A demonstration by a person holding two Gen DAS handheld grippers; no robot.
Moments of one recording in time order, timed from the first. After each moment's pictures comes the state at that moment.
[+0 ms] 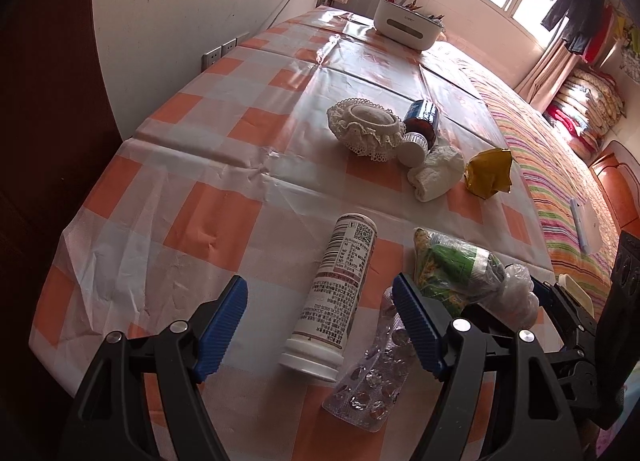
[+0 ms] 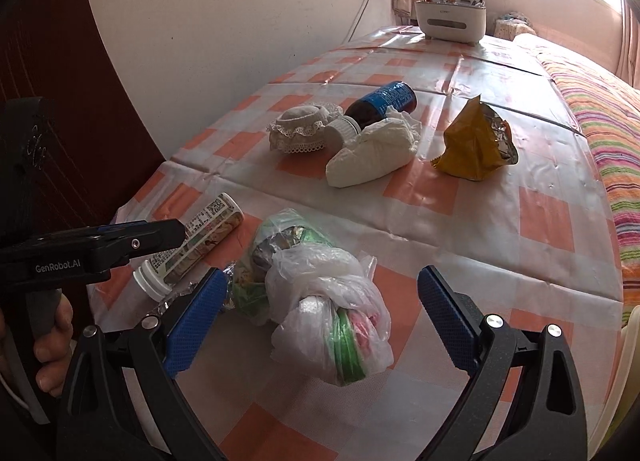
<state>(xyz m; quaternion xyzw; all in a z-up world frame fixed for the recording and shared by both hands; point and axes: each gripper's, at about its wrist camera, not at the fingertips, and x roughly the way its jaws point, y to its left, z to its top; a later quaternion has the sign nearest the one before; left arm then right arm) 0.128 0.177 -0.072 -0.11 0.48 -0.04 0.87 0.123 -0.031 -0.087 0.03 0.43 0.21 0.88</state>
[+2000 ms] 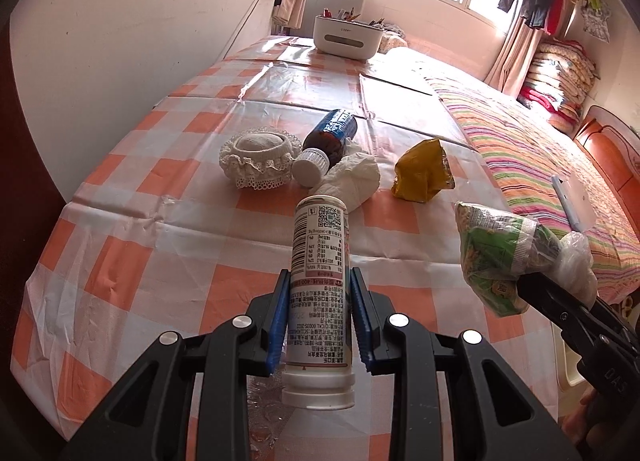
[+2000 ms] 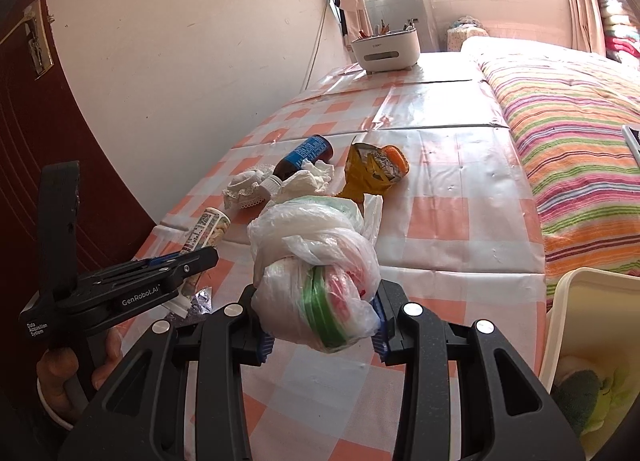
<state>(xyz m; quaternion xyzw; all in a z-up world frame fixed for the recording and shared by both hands) 0.132 0.081 -0.059 -0.04 0.42 -0.08 0.90 0.086 -0.130 -0.049 0.11 0.35 0.16 0.92</state>
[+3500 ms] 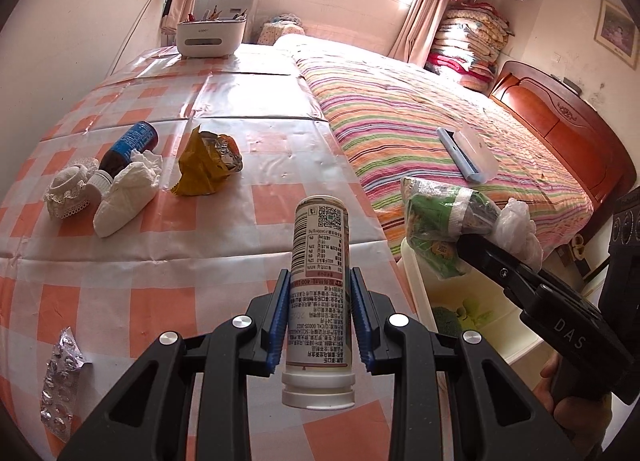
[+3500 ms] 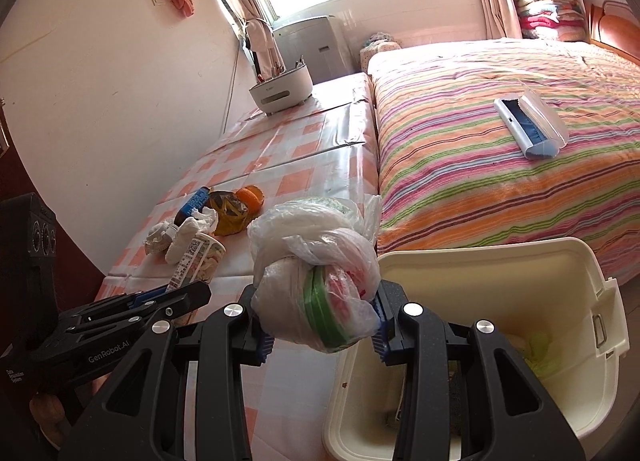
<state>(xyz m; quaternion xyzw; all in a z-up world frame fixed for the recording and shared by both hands) 0.103 -0.065 -0.045 -0.01 0.41 -0.24 0.88 0.034 -0.258 -0.045 0.17 0.31 0.02 0.93</state>
